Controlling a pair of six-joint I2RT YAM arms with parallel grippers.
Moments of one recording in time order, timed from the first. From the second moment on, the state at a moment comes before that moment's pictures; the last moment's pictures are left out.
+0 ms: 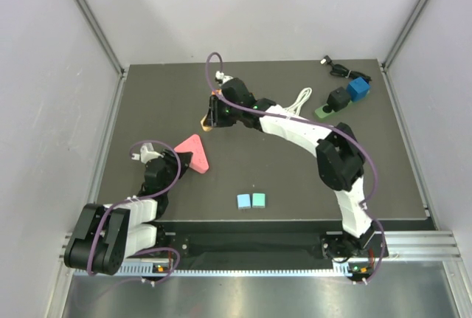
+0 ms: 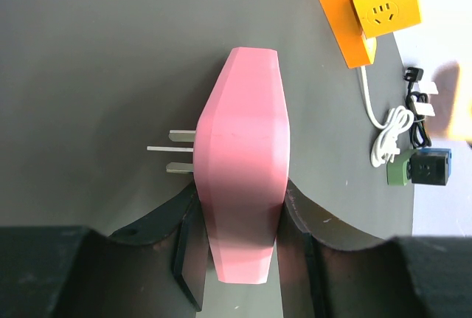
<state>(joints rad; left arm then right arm) -0.16 1.17 0.08 0.74 -0.02 -1.03 0.82 2.09 1.78 -0.29 -0.11 0.60</state>
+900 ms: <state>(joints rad) -0.15 1.17 0.08 0.74 -0.02 -1.02 0.62 1.23 0.65 -0.52 -0.63 0.38</state>
